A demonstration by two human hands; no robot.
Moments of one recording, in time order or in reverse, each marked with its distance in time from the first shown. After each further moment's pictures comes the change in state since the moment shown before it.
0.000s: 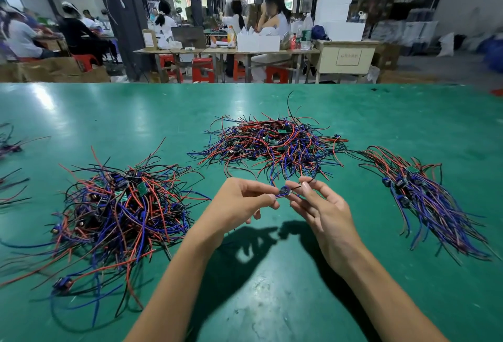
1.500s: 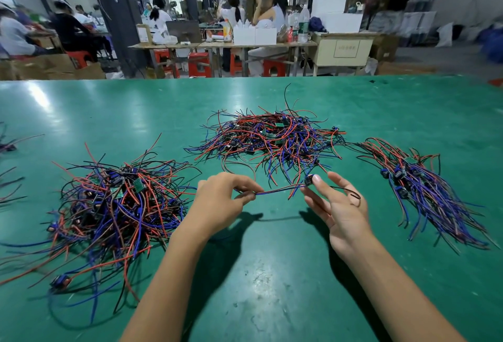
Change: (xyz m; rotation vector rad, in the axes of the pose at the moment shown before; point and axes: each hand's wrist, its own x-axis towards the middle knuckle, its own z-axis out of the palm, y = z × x) left_hand -0.001 -0.008 -0.015 0.659 0.145 0.153; right_hand 0.004 -0.005 -0.016 0.173 0.254 -0.007
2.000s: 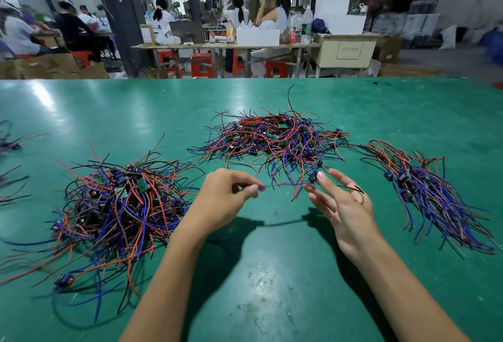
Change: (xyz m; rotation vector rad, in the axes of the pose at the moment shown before) left_hand 0.004 -0.003 -0.007 -0.180 0.031 0.049; right_hand 0.002 -0.006 -0.001 -0.057 -0.085 -0.038
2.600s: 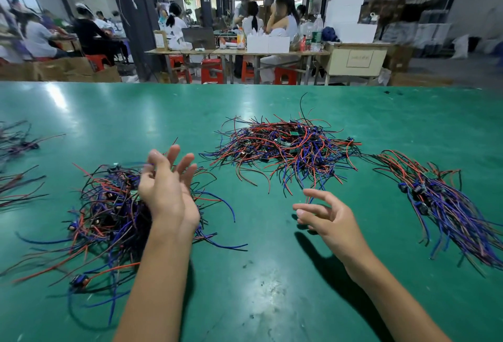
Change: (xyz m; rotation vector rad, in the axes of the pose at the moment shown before) left_hand -0.005 -0.008 -0.049 -1.284 1.018 -0.251; right_hand -0.005 0.026 0.005 -0.594 -0.216 -0.003
